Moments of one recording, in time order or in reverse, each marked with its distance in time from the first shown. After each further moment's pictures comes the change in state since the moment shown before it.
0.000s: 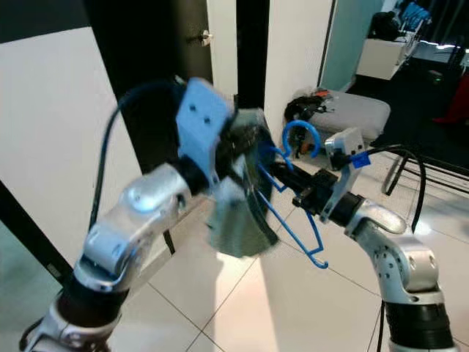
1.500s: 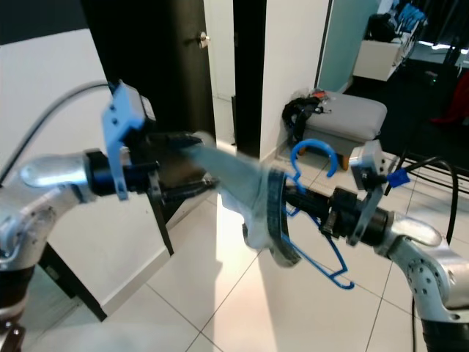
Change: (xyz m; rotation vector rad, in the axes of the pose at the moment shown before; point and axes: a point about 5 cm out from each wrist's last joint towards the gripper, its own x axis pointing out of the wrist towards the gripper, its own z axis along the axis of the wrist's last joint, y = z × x) left arm -0.055 0.083 0.028 0.138 0.089 -0.435; right arm -0.039 0.025 -0.008 0.055 0.183 0.432
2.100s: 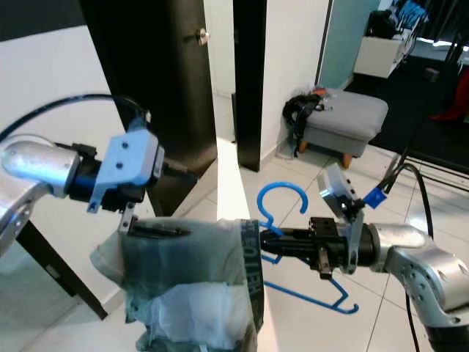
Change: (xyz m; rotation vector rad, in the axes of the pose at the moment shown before) left arm -0.014 -0.021 -0.015 0.168 0.280 -0.377; right arm 0.009 0.010 -0.002 0.018 0.084 0.190
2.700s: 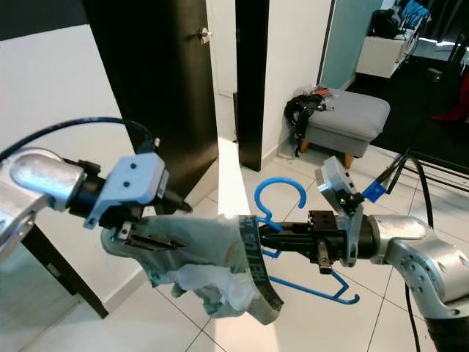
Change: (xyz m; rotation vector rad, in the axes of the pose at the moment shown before) left arm 0.012 -0.014 -0.015 -0.084 0.042 -0.094; right arm 0.002 -0.003 0.010 -0.049 0.016 0.004
